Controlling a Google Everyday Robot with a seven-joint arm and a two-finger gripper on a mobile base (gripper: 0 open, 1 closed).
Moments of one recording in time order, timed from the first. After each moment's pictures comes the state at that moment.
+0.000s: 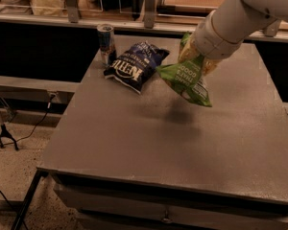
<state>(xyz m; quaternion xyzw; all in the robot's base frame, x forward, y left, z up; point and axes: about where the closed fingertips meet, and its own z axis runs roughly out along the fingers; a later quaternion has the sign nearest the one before) 0.593 -0.125 0.912 -0.95 0.17 -0.18 0.20</state>
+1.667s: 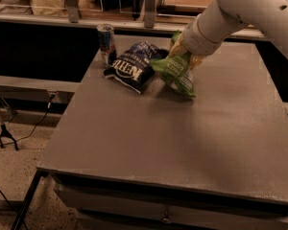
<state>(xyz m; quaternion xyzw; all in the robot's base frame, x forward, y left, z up) 0.665 -0.111 0.879 -0.94 0.17 -0.18 0.22</state>
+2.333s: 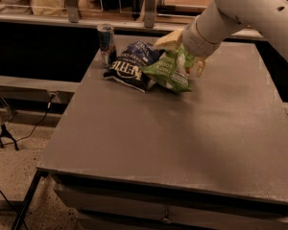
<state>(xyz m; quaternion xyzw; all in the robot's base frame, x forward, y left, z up) 0.665 -0.108 0.875 -0.94 0.16 -0.18 0.22</state>
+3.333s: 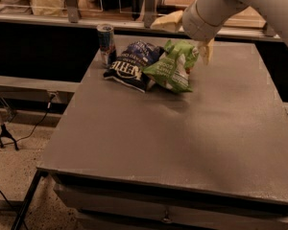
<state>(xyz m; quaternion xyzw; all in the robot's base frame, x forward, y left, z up) 0.678 -0.109 0.915 -0.94 0.19 -0.20 0.22</state>
